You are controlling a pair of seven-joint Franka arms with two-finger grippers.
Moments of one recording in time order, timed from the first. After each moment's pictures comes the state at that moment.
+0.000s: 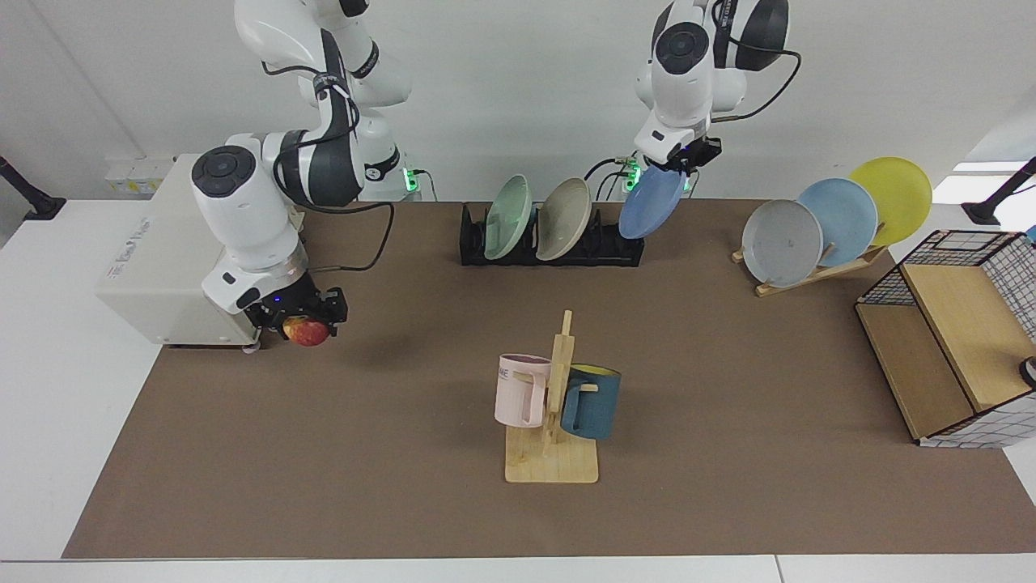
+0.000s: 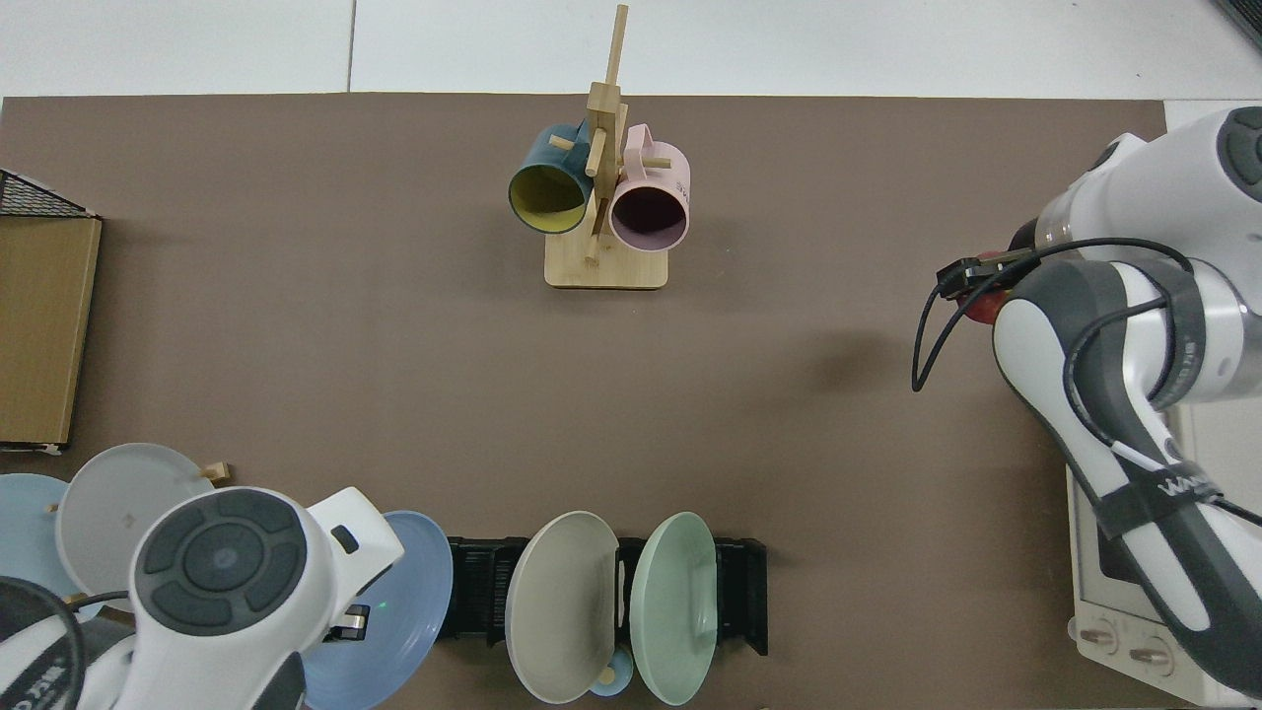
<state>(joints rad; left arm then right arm) -0.24 -0.39 -0.18 -2.24 0.14 1.47 -0.28 0.09 0.23 -0.06 -1.72 -0.03 1.99 -0.05</state>
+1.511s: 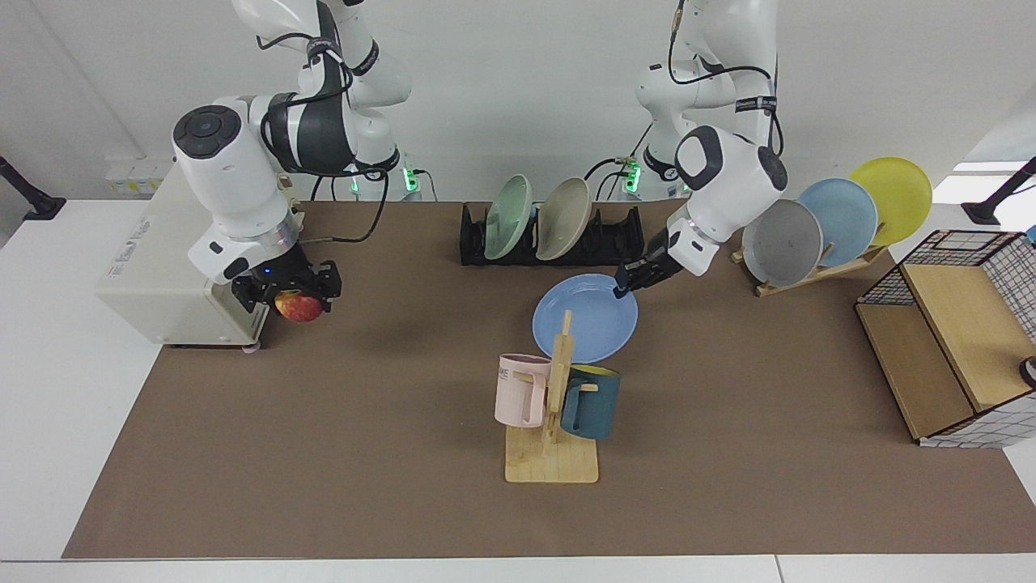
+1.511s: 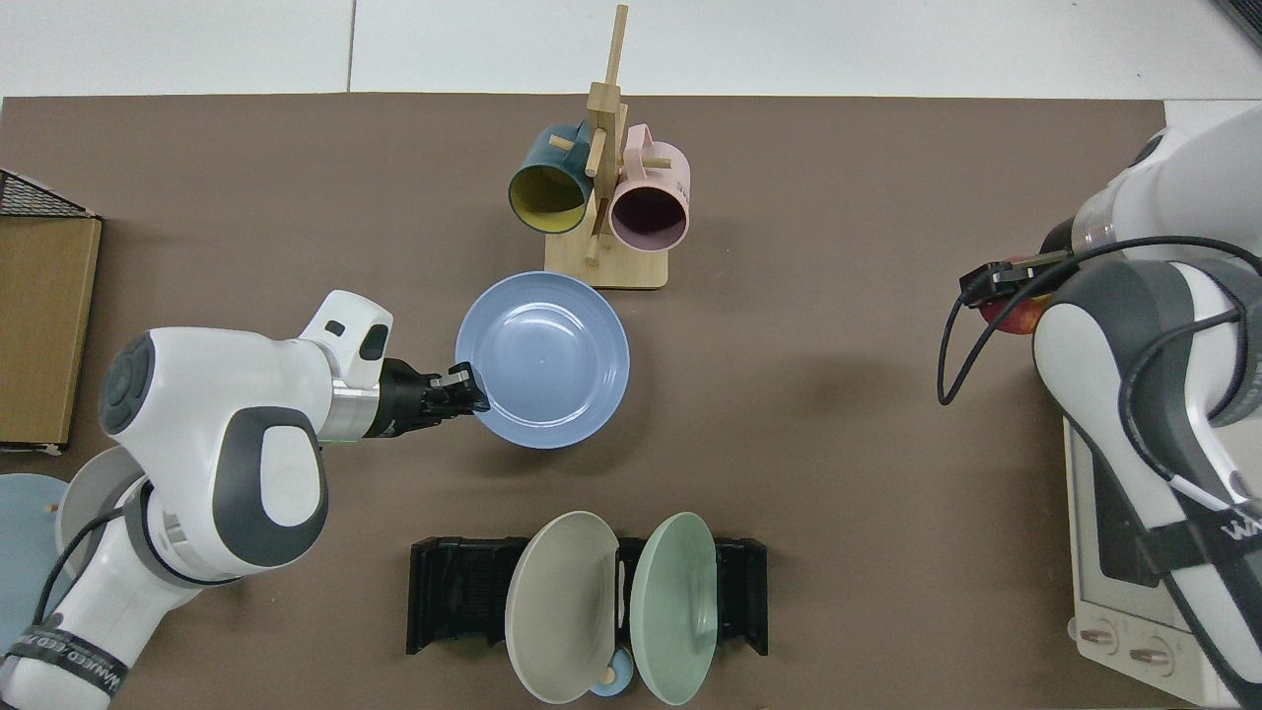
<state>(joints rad) 0.01 0.03 -0.31 -2.20 -0.68 2.28 -0.16 0.09 0.17 -0.06 -1.70 -0.03 1.89 -0.05</state>
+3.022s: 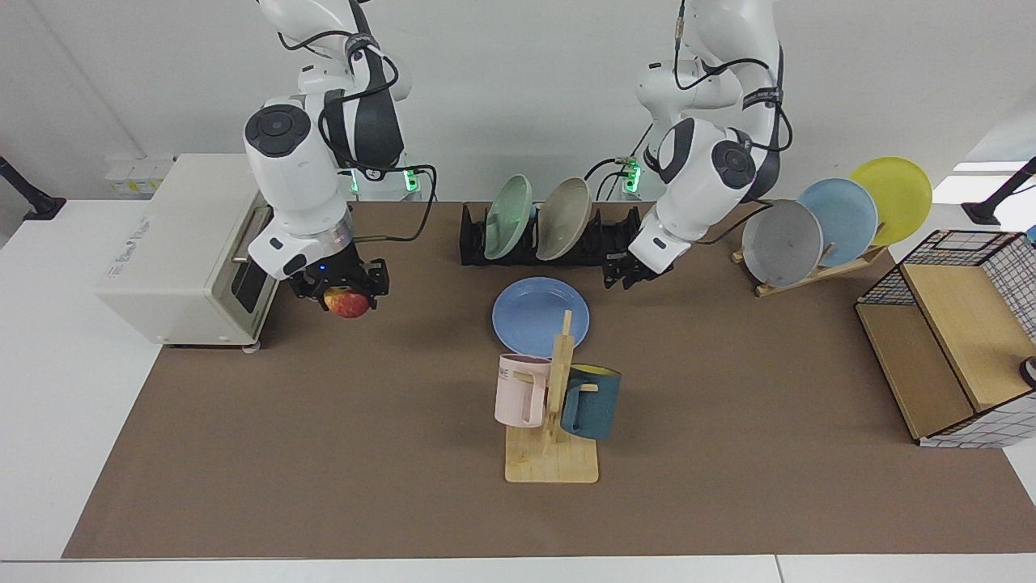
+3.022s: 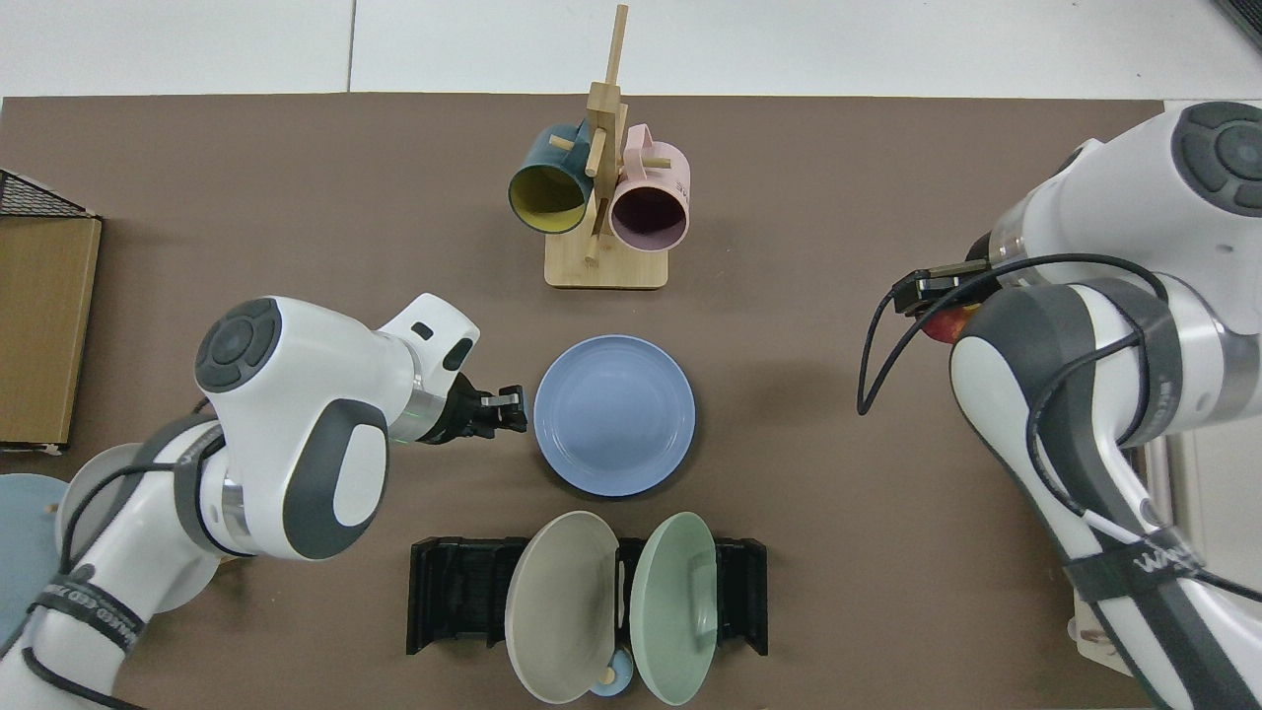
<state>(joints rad) -0.03 0.06 -0.30 -2.02 -0.27 2.02 -0.26 0.22 0.17 -0.06 -1.71 -0.02 1.89 0.14</state>
